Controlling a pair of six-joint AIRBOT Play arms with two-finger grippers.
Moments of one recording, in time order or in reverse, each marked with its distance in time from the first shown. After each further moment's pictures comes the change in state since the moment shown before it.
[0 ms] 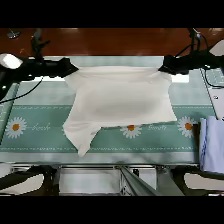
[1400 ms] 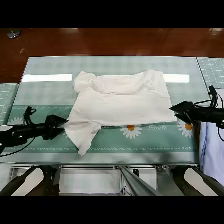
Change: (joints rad) left arm 0.520 0.305 -0.896 -0.167 -0.193 0.138; right arm -0.463 0.437 -0.839 0.298 0.113 -0.335
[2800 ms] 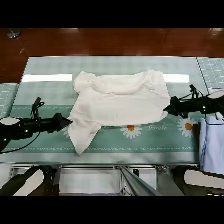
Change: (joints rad) left arm -0.180 0.003 0.077 -0.045 0.019 0.105; right arm 0.186 -0.387 0.229 -0.117 -0.107 0.202
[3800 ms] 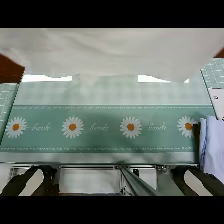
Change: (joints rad) left arm 0.036 0.158 1.584 0.446 -0.231 -0.300; right arm 0.069 0.487 1.239 -0.130 0.345 0.082
